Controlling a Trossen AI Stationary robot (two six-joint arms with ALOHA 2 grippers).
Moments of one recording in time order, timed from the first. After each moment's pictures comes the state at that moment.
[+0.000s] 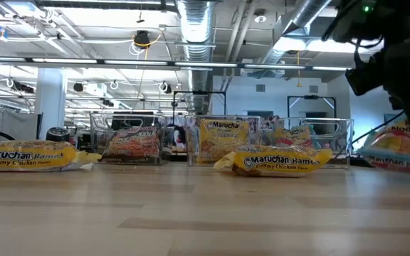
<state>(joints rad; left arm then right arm) -0.27 1.21 1.12 -0.10 -0.09 -0.59 0.03 1.06 0.63 -0.96 -0.21 0.76</state>
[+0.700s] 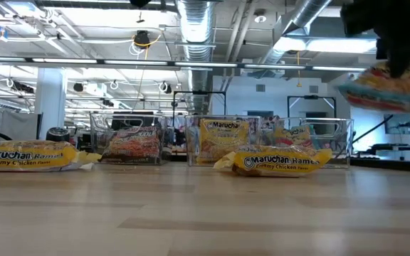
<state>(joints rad) -0.14 1.21 1.12 -0.15 -0.09 -0.58 0.20 1.06 0.96 -1.19 -0.01 0.79</state>
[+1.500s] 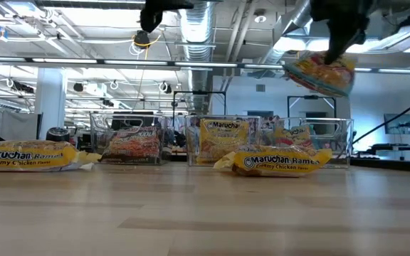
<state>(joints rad) 0.16 1.21 1.12 -0.15 0.07 -0.50 -0.20 1.06 1.16 -1.16 0.22 0.38</state>
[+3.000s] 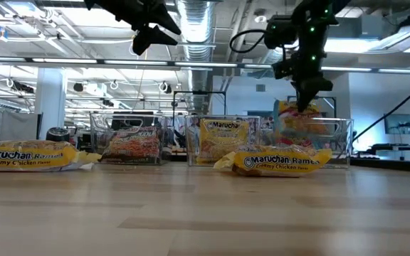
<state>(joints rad) 0.55 1.21 1.12 -0.26 0.28 -0.26 -0.50 1.47 1.16 -0.93 0.45 -0.48</state>
